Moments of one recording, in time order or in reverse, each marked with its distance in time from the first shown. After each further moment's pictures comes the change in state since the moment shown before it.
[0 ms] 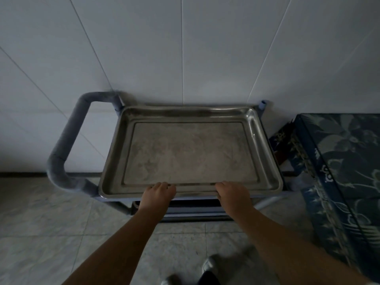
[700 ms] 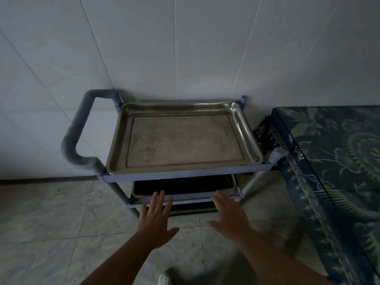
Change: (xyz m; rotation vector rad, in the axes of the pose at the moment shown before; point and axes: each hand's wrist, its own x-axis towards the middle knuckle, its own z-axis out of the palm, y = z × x) left_hand -0.146 0.040 0.043 -0.090 -0.284 -0.107; right_hand -0.149 -0.049 0.026 0.163 -0.350 0.198
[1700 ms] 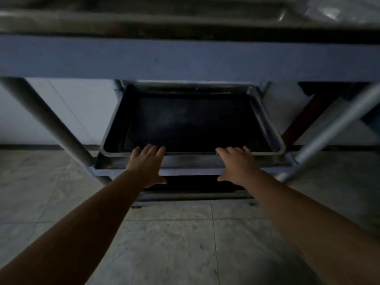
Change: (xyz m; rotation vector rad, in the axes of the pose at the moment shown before) left_hand 0.247 -0.072 0.239 0.228 0.194 -0.027; right_hand 0.246 0.096 0.249 -0.264 0.104 -0.090
